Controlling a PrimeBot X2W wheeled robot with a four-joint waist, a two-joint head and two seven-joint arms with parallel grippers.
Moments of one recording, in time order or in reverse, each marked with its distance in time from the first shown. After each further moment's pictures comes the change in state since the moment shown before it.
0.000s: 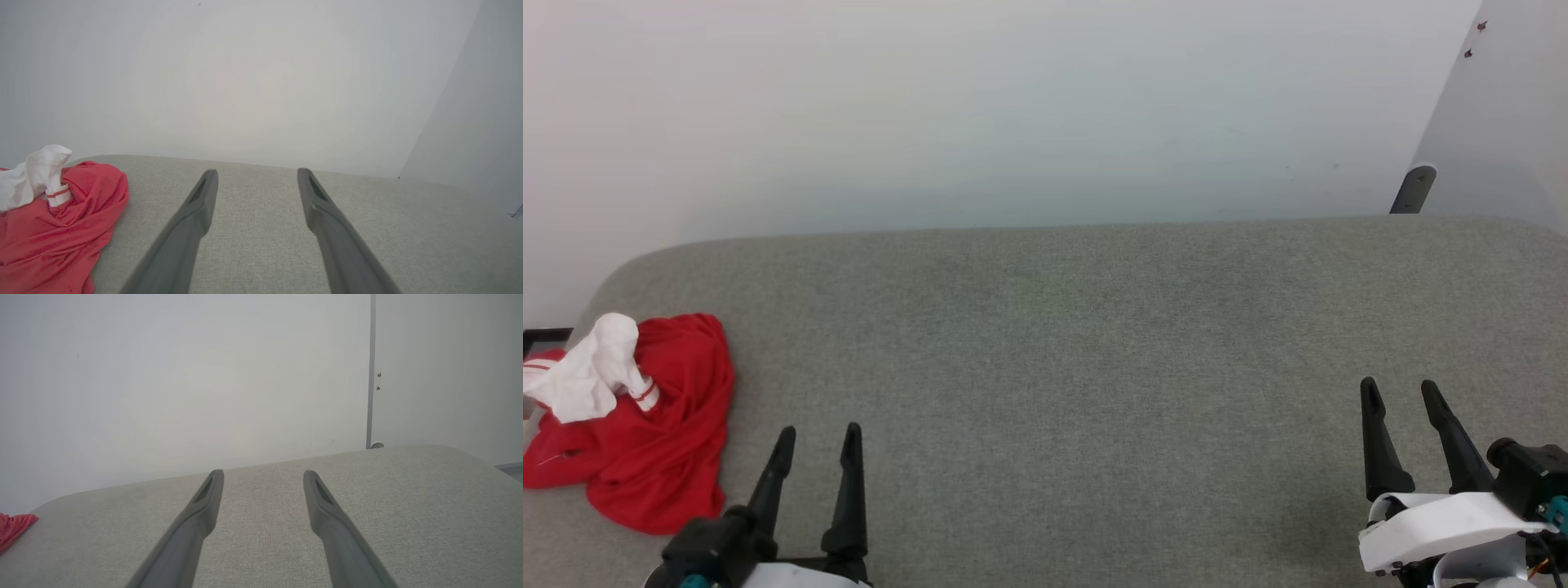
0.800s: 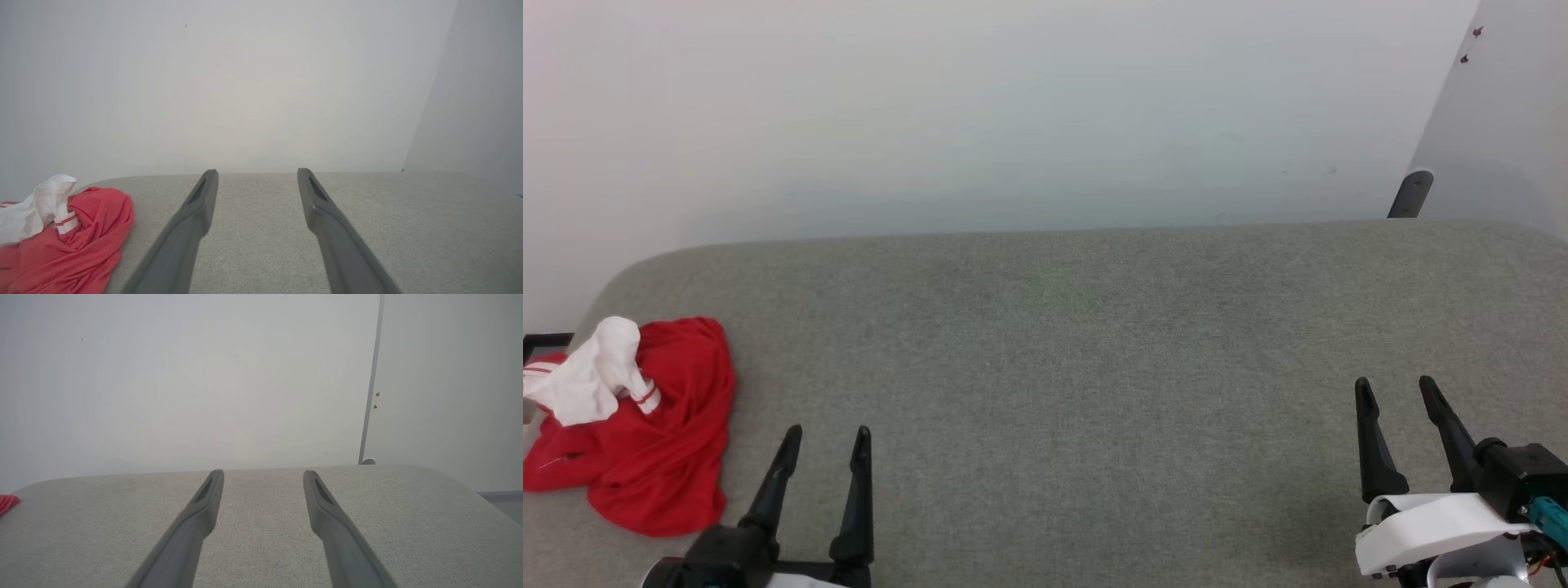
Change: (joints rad) left arm 0.010 0.018 -0.024 -0.015 0.098 0.010 -0.034; right arm 0.000 0.000 0.001 -0.005 -0.117 0.000 -0.022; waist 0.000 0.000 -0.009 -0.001
